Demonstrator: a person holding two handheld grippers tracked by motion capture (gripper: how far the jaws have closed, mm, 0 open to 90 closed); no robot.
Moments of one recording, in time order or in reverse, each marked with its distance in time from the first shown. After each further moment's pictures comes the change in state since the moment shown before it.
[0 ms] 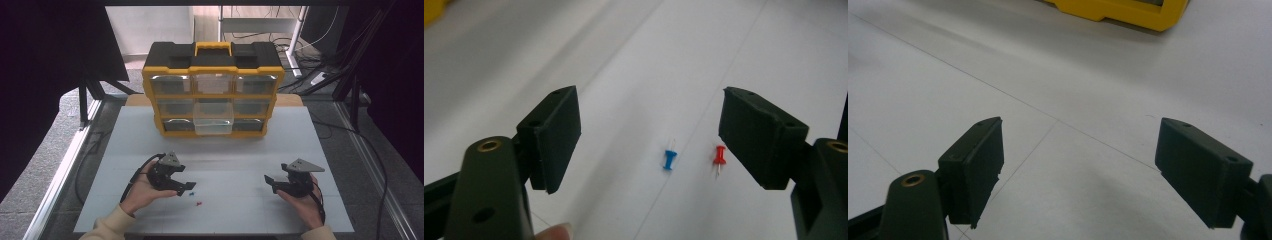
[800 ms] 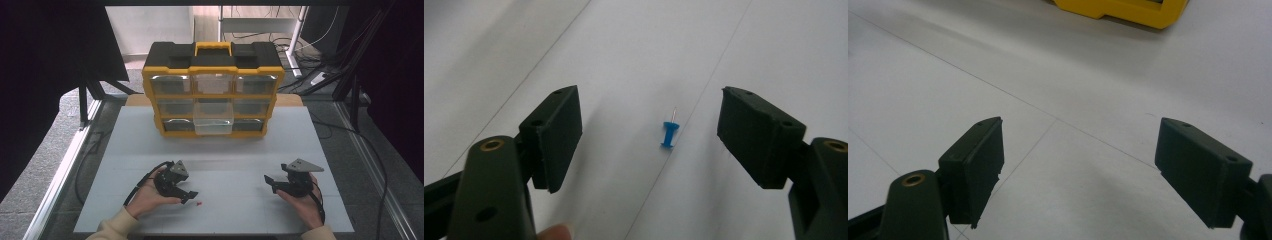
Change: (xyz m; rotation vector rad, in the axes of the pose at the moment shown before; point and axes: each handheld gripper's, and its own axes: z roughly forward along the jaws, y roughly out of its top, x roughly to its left) left arm -0.006 -0.010 0.029 0.113 0.004 0.040; right arm 0.000 0.000 0.001 0.007 -0.003 0.001
